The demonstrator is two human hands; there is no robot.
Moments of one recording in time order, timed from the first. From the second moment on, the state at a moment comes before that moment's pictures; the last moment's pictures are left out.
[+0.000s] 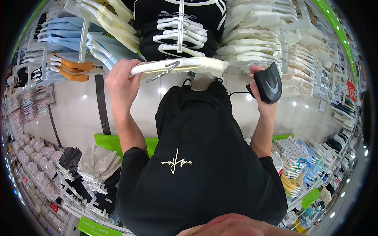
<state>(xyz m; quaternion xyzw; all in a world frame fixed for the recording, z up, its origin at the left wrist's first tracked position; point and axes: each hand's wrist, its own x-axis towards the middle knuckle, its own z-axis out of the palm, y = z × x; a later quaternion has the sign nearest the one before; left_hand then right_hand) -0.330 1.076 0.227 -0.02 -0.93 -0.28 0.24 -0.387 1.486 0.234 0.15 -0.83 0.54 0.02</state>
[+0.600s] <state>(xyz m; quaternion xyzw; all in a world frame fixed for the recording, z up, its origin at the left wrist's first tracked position) -0.338 1.112 0.227 -0.15 -0.93 -0.28 0.20 -0.384 1.417 0.248 0.40 -0.79 0.38 -0.26</state>
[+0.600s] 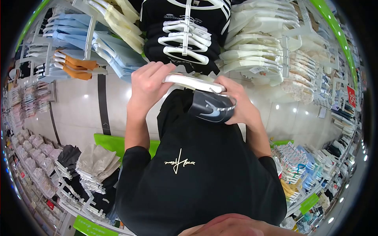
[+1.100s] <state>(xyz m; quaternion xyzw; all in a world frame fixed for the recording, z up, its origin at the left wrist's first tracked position) -0.320 1.140 0.027 0.04 -0.69 -0.71 -0.12 -0.407 1.457 0.300 0.32 -0.70 0.64 -0.02</state>
